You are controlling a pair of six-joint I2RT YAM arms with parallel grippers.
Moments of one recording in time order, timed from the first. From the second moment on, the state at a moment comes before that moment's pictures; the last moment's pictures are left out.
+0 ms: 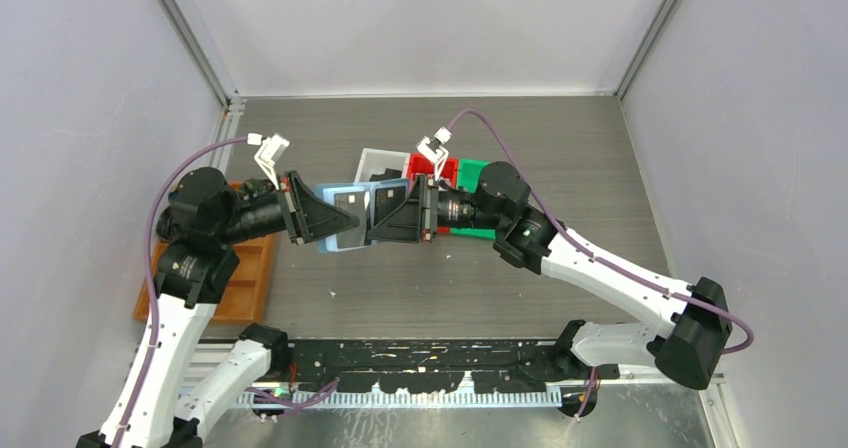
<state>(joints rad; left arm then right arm) -0.29 0.74 1.07 -0.43 0.91 -0.69 0.88 1.20 1.00 0.30 -0.64 1.04</state>
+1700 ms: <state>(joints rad) -0.29 0.76 1.09 -0.32 1.05 -0.85 0.91 1.18 0.91 0.63 -0.56 1.17</state>
